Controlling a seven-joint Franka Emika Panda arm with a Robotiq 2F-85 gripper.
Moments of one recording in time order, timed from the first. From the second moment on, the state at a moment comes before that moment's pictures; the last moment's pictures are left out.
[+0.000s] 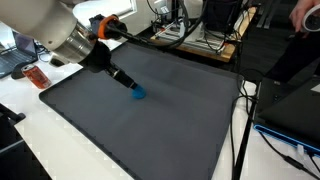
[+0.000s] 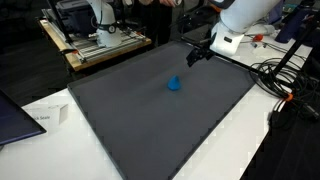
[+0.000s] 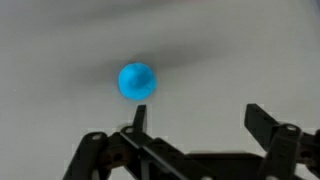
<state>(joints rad) -0.02 1.10 0.14 -0.64 0.05 1.31 0.32</state>
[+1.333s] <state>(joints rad) -0.28 1.11 0.25 -0.64 0.14 1.31 0.00</state>
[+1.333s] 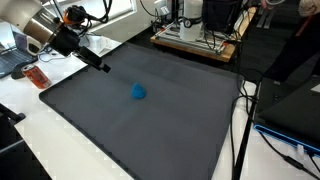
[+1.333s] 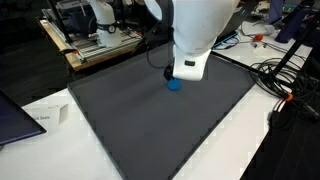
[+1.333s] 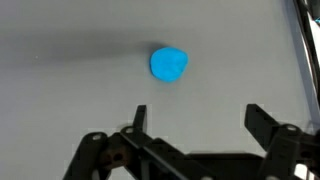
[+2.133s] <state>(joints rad) -0.38 1.08 0.28 -0.82 0.17 1.50 -0.13</state>
